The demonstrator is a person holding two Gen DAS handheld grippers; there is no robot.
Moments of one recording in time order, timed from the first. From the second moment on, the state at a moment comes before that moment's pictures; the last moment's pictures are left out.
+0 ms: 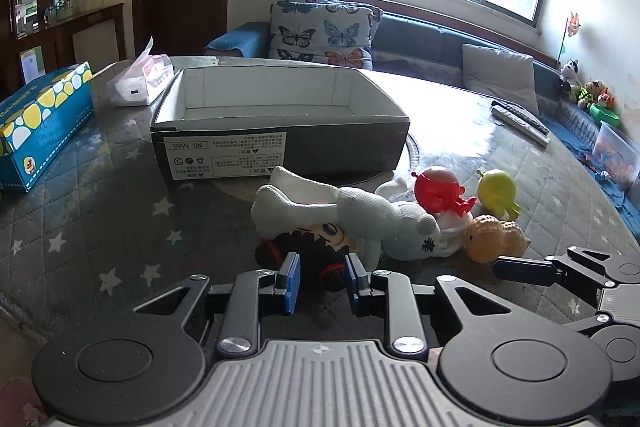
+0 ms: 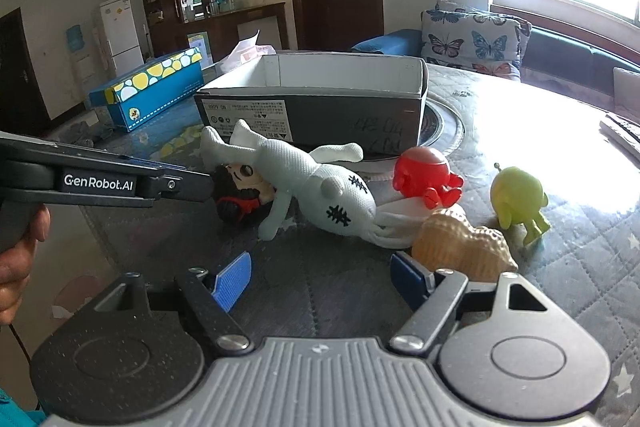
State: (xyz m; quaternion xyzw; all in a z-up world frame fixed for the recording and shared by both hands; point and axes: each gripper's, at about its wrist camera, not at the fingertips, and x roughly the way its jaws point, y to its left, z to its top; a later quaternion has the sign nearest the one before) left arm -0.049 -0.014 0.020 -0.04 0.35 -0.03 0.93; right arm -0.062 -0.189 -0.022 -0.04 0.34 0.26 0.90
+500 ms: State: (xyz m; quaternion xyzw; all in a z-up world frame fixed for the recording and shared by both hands) left arm -0.044 -0.017 0.022 -0.03 0.35 -0.03 0.93; right arm -0.056 -0.185 -0.026 -0.04 0.34 0.26 0.90
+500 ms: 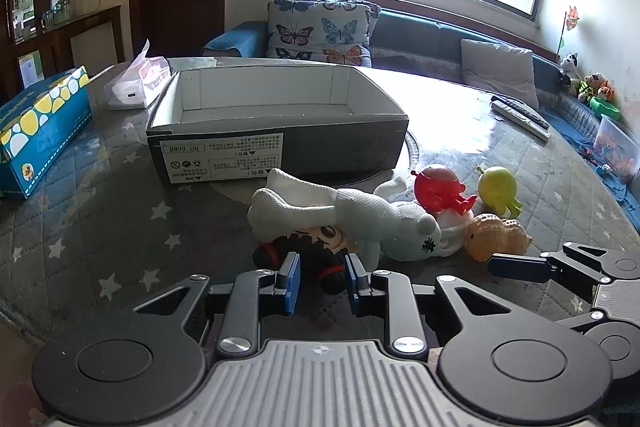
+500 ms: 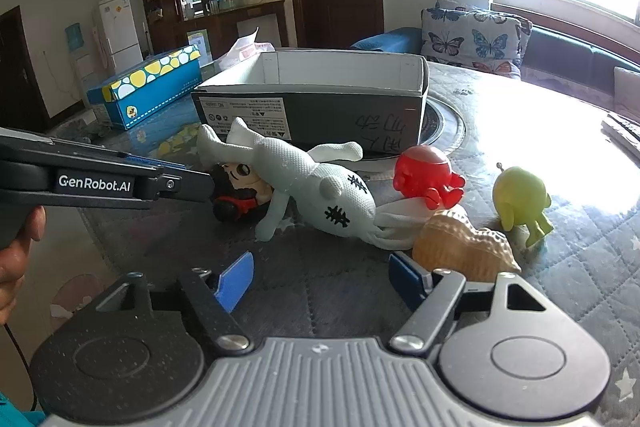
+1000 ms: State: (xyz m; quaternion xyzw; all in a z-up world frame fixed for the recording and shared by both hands) left arm -0.029 -0.014 0.035 -0.03 0.34 -0.07 0.94; right arm -0.030 -0.179 -0.024 -0.06 0.34 0.27 0.90
